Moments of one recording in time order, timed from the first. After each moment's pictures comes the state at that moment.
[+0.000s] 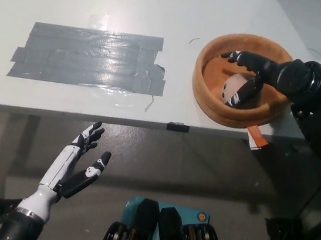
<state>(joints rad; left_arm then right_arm) -0.17 0.22 -0.10 0.14 0.11 -0.17 -0.09 -1.07 -0.33 0.52 0.69 -0.37 0.36 0.53</state>
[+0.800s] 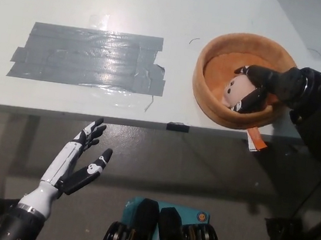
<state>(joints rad) -0.19 0.22 -0.10 0.14 0.11 -0.17 -0.09 -1.08 -0.33 0.61 0.76 -0.48 0.42 0.58</state>
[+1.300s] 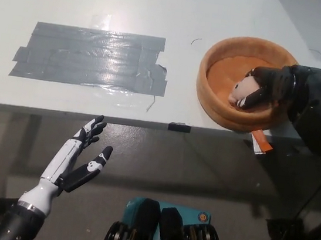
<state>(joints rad) -0.20 0.22 -0.10 0.14 0.11 -0.17 -0.10 -1.14 -0.33 0.73 0.85 -0.59 0.42 0.58</state>
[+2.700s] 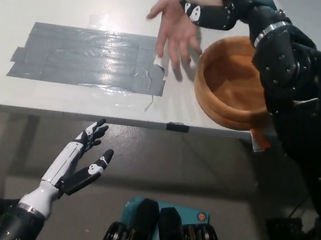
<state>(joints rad) -0.18 0.22 -0.10 0.14 0.09 -0.17 -0.12 -1.05 -0.18 0.31 0.26 -0.61 0.33 0.29</state>
